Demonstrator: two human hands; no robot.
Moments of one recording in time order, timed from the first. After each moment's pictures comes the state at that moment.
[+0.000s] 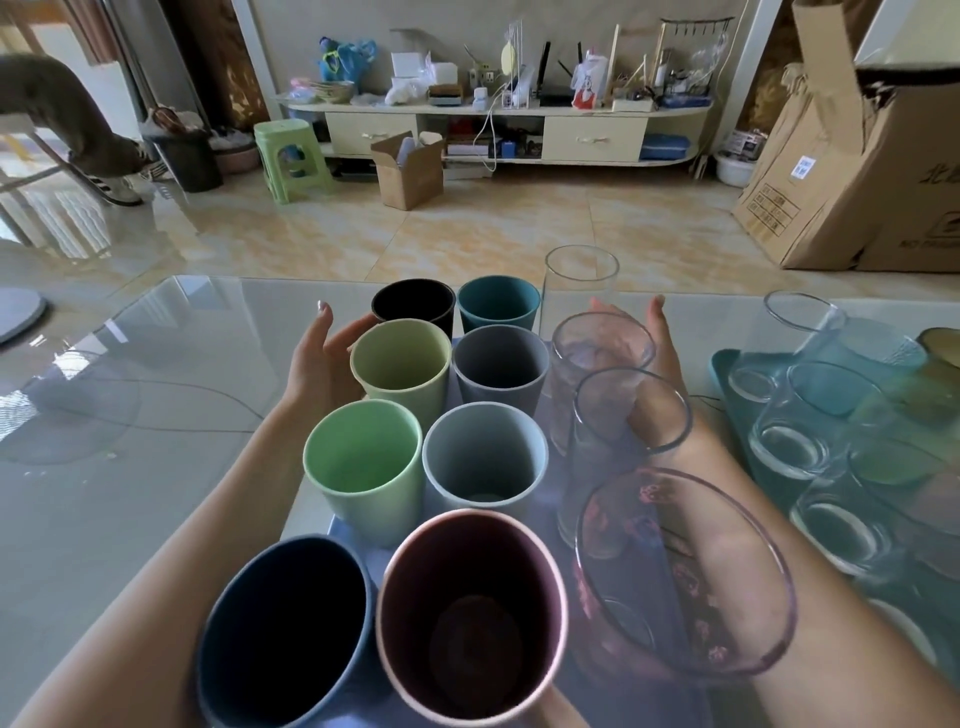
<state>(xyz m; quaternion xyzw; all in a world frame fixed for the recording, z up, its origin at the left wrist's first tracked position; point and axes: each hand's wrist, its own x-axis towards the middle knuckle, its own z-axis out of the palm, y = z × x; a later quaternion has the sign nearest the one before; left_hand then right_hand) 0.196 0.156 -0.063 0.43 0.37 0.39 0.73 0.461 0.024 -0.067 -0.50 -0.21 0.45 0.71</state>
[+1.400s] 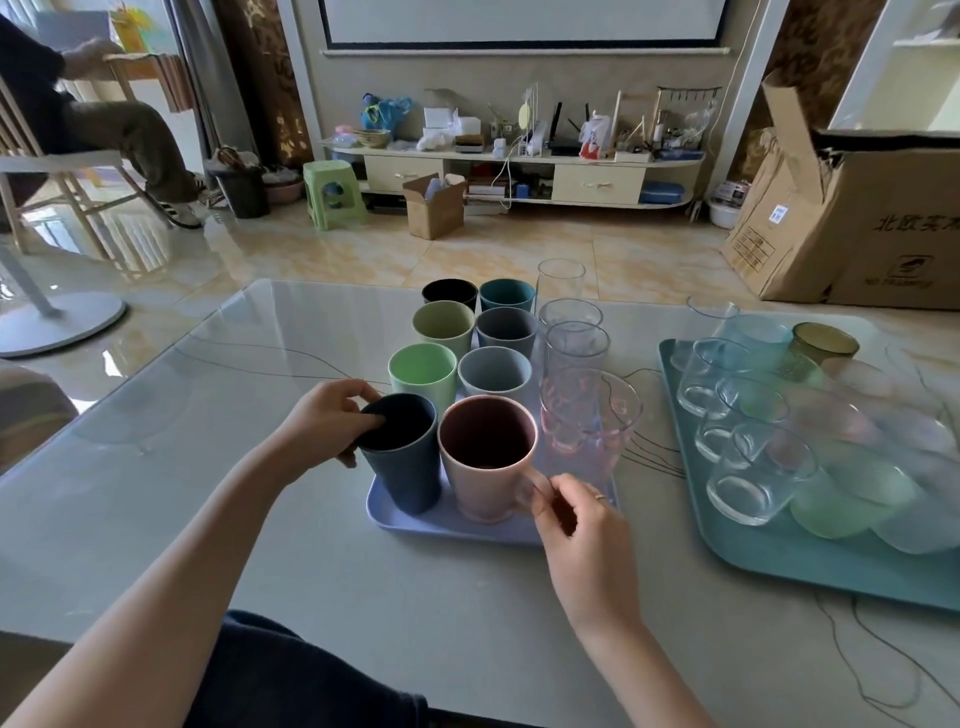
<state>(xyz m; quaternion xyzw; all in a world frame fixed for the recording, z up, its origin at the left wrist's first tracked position) 0.084 -0.021 -0.008 0.73 0.51 0.22 0.41 0.267 -0.212 -0.081 -0.71 -0.50 0.00 0.49</state>
